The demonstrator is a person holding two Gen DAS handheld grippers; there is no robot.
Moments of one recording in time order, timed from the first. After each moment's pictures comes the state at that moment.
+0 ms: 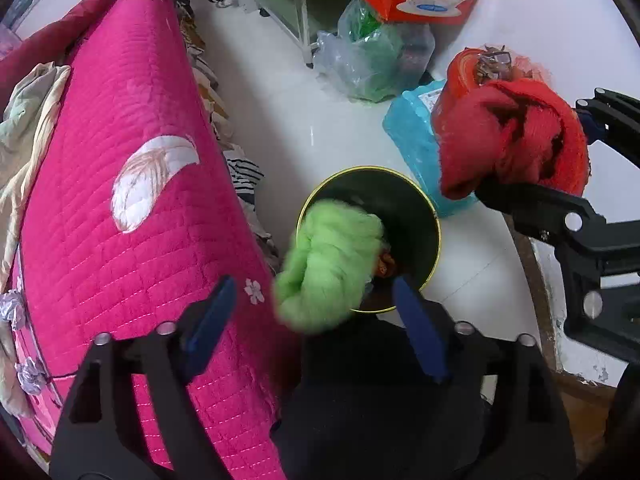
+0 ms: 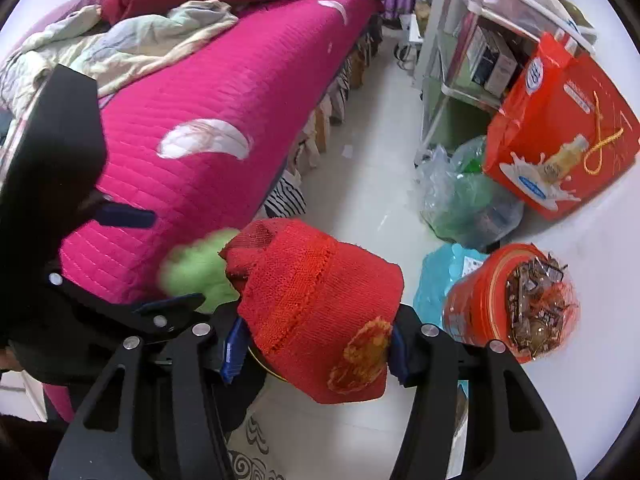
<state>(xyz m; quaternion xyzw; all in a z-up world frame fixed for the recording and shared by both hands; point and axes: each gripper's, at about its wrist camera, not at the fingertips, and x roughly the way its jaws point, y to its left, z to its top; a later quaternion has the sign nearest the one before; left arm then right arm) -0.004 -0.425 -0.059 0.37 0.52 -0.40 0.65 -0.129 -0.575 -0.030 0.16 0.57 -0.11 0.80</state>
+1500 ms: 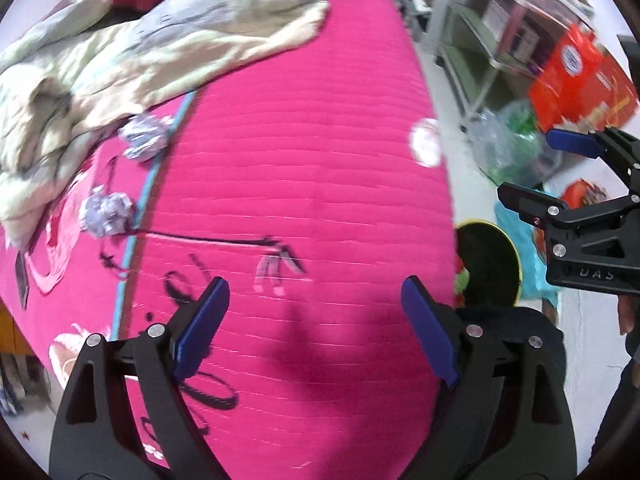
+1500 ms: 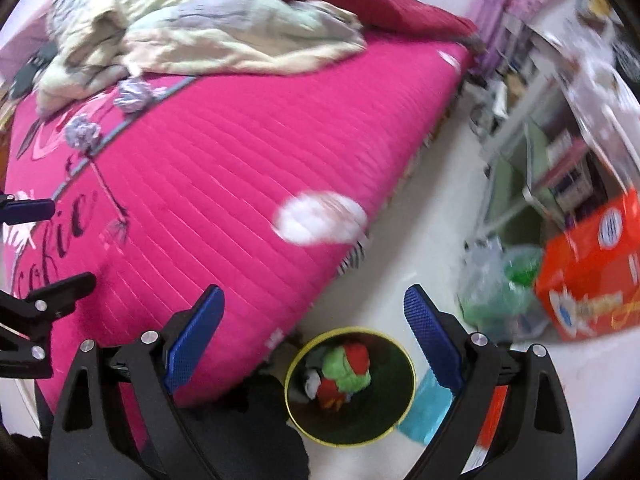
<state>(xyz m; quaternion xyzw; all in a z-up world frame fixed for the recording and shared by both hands) 0.093 -0.229 0.004 0.20 0.54 -0.20 0.79 0.029 -0.460 -0.005 0.04 0.56 0.00 0.83</state>
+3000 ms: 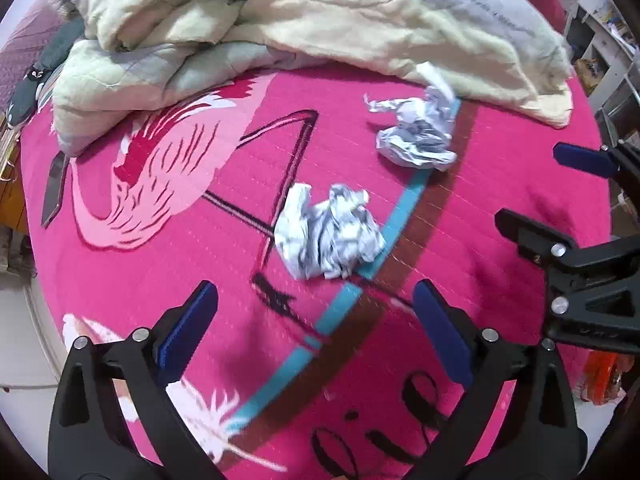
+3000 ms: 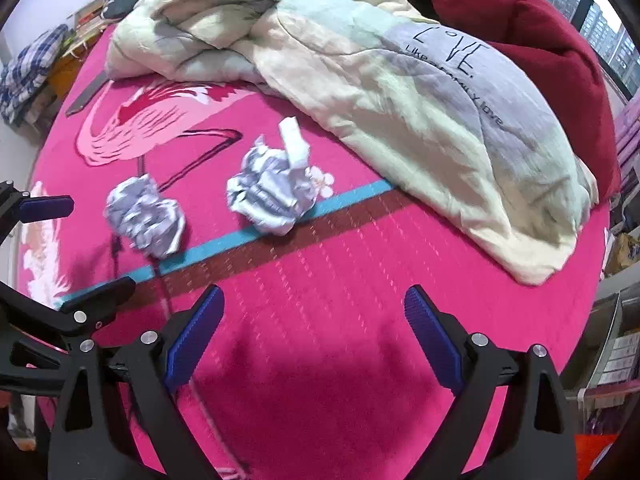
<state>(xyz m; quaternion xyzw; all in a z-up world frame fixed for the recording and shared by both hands) 0.258 -0.062 -0.035 0.07 0.58 -0.01 0.81 0.260 -0.265 -0.020 -0.08 0.53 0.20 0.82</state>
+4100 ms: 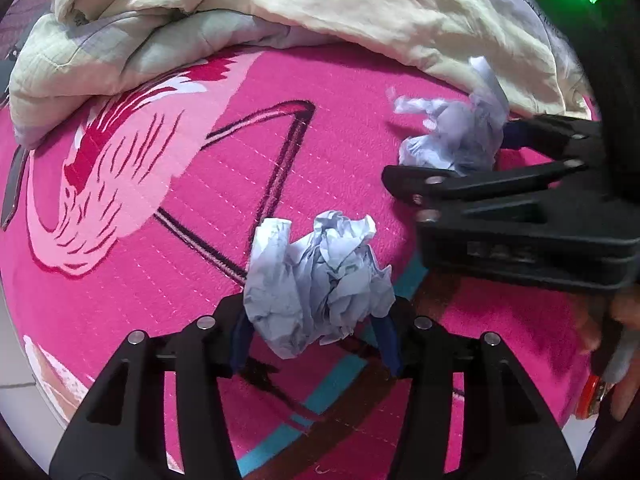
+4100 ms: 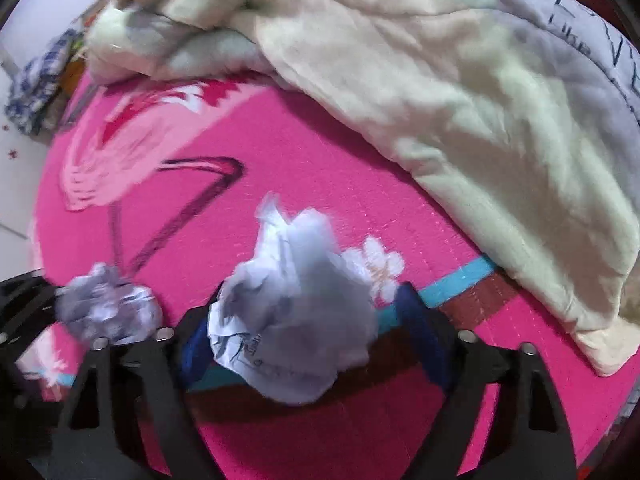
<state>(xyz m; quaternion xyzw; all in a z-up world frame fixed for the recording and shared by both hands) 0.301 -0.043 -0.074 0.02 0.59 -0.04 0.81 0.348 -0.205 -0.080 -0.05 0.57 0.25 0.78</state>
